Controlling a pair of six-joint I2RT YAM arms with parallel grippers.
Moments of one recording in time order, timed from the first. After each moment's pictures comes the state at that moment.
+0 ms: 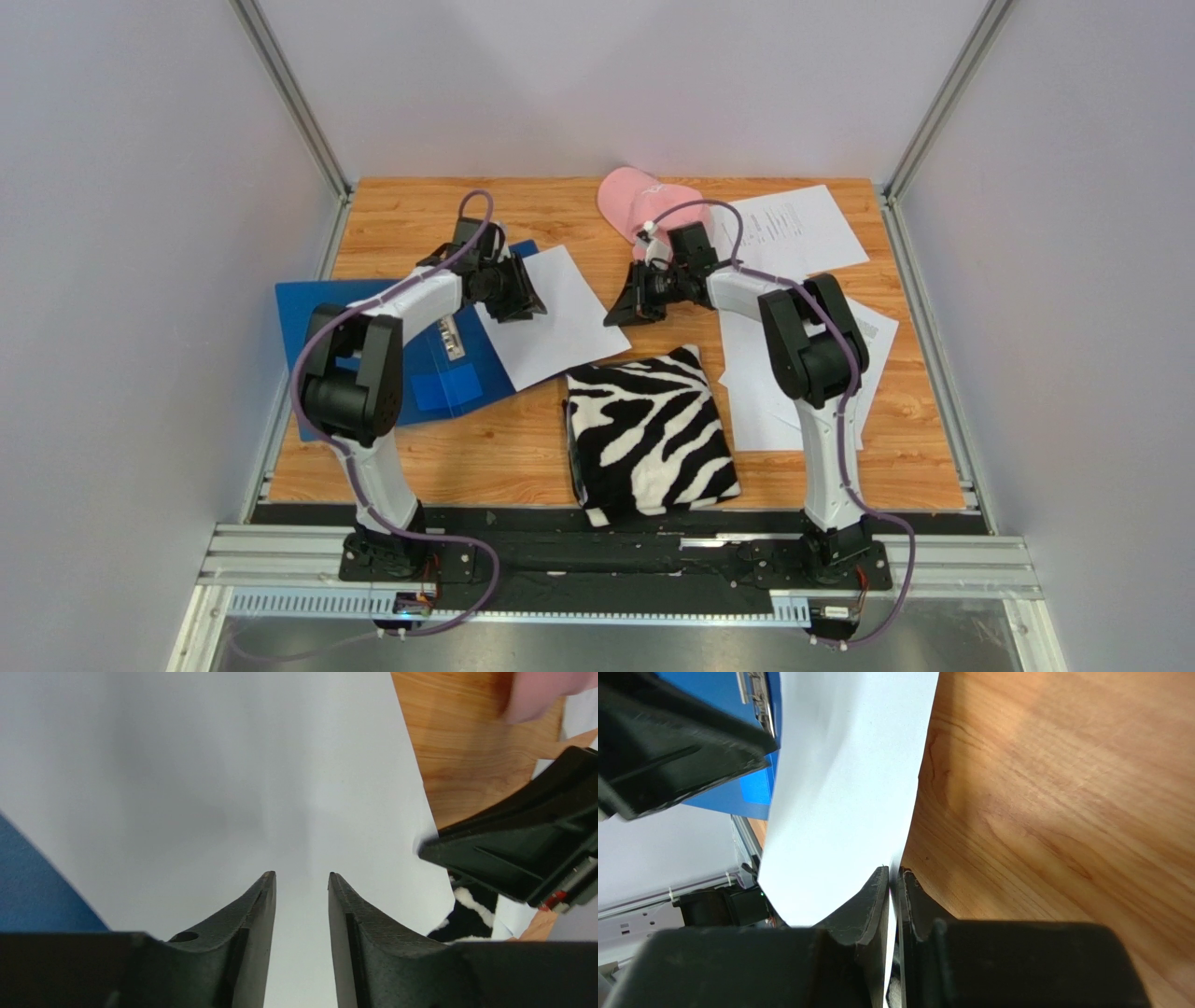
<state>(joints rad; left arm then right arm) -0.24 1.79 1.21 -0.31 0.29 -0.58 0.37 2.20 1.48 -0.10 -0.79 0.54</state>
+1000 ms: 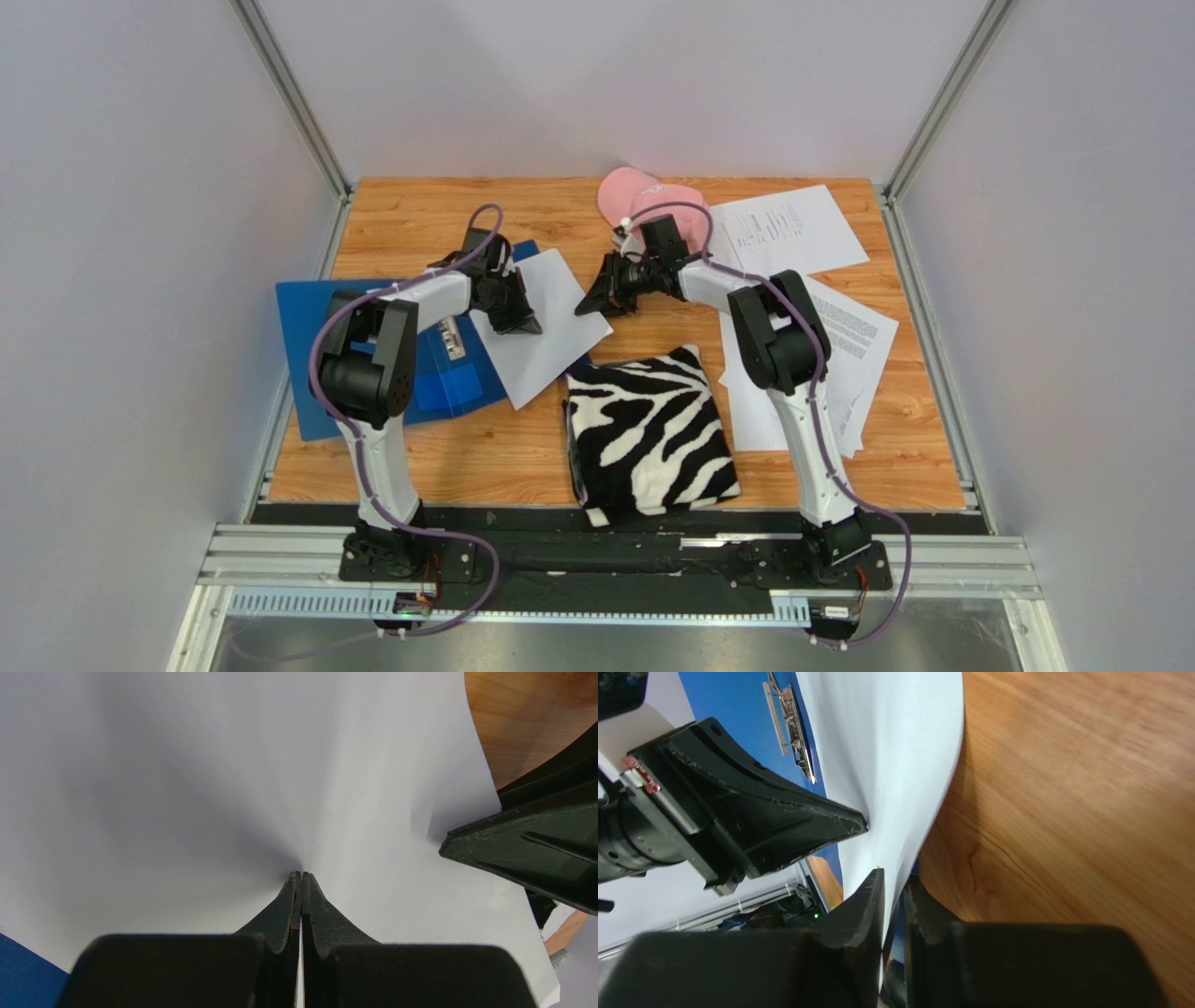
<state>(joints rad) -0.24 1.96 1.25 -0.33 0.31 -0.57 0.43 2.42 1.75 -0.10 -0.86 0.78</state>
